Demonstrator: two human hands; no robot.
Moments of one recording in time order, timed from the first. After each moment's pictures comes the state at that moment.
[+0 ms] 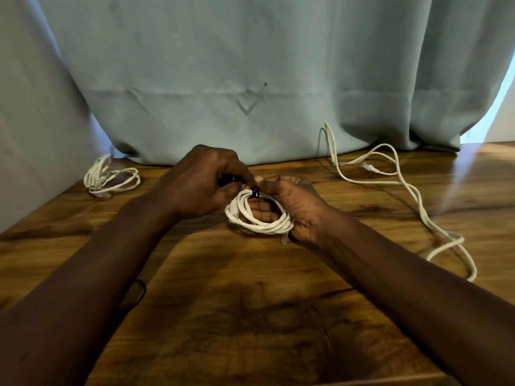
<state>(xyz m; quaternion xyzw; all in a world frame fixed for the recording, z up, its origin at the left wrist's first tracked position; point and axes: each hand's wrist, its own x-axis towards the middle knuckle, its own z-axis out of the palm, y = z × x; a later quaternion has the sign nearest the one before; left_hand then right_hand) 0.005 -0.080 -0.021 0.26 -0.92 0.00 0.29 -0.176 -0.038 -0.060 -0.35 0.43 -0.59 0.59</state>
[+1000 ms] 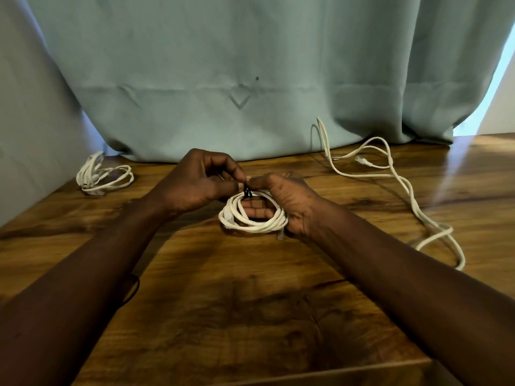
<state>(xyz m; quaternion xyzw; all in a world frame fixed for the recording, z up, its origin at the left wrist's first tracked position) -0.004 -0.084 -0.038 0.35 -0.81 -0.31 0.36 -0.176 -0.032 -0.052 -0.35 0.46 -0.55 0.60</state>
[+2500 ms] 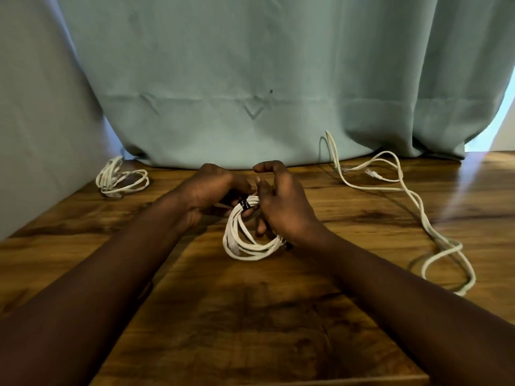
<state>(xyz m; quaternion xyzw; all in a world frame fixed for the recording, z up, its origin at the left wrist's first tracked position) -0.018 -0.064 -0.022 0.52 -0.63 -0.46 0.35 -0.163 -0.029 -0.060 -0.63 0.52 -0.52 0.27</state>
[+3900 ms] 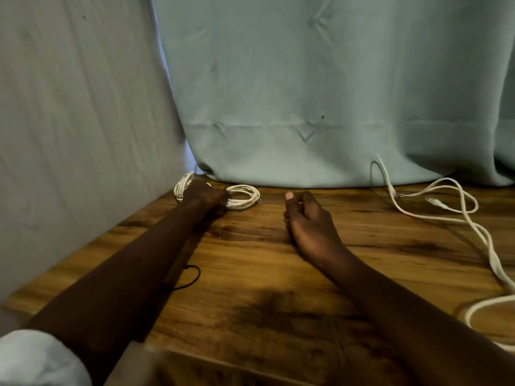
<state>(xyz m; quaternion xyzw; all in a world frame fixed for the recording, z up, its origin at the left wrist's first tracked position) 0.085 -0.144 -0.055 0.69 -0.48 -0.27 0.46 -0.154 -0.046 -0.081 -0.63 0.49 -0.54 0.28</state>
